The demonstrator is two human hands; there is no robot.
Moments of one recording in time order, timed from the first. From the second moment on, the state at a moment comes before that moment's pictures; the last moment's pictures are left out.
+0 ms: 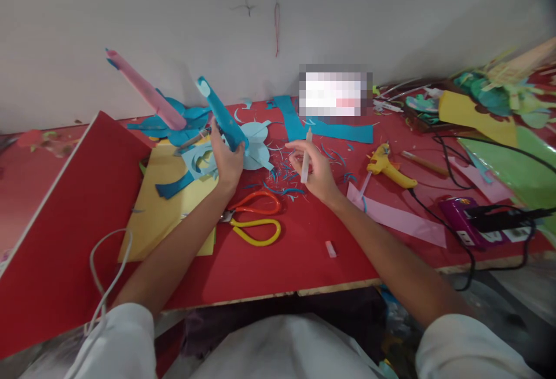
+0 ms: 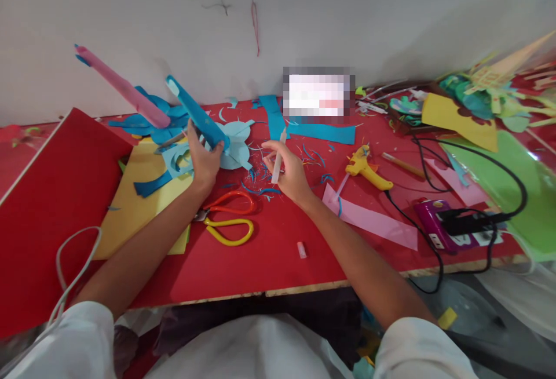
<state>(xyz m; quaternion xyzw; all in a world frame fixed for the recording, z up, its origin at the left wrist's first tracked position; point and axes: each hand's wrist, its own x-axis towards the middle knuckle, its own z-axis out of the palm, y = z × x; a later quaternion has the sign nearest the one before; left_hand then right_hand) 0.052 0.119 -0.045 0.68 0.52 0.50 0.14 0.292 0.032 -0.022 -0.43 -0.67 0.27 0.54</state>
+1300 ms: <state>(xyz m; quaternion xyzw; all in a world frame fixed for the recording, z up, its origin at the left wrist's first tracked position) 0.045 0.097 0.032 0.78 0.62 -0.04 -0.04 0.293 0.034 -0.027 -0.40 -0.68 0.29 0.53</state>
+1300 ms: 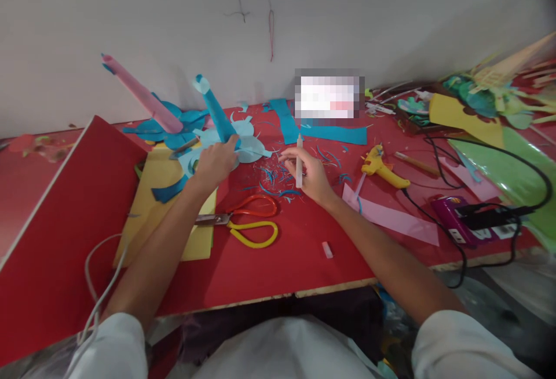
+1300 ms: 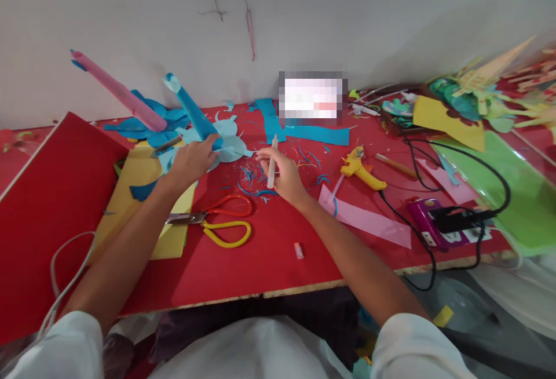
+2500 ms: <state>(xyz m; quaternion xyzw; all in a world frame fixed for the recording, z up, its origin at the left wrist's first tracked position) 0.050 0.083 0.047 0.80 0.58 -0.14 0.01 0.293 0.029 -0.025 -0.40 -0.72 0.30 0.49</state>
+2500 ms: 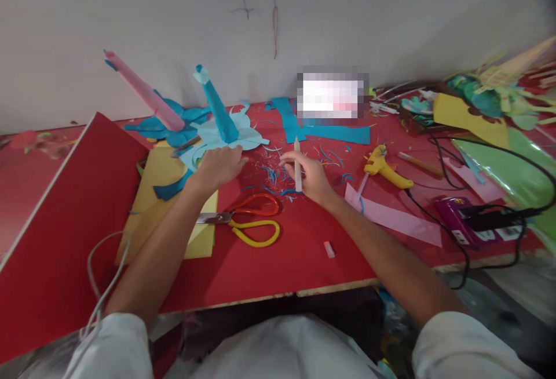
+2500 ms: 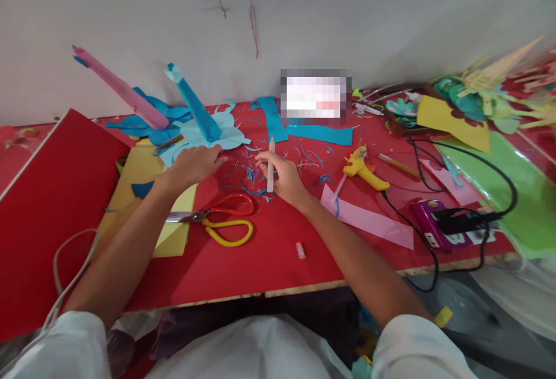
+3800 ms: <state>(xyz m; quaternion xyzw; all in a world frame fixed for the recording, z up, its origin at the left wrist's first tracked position) 0.119 0.030 -0.004 0.79 0.34 0.28 0.44 0.318 0.033 -0.017 -0.58 -0.71 -0.16 0.36</state>
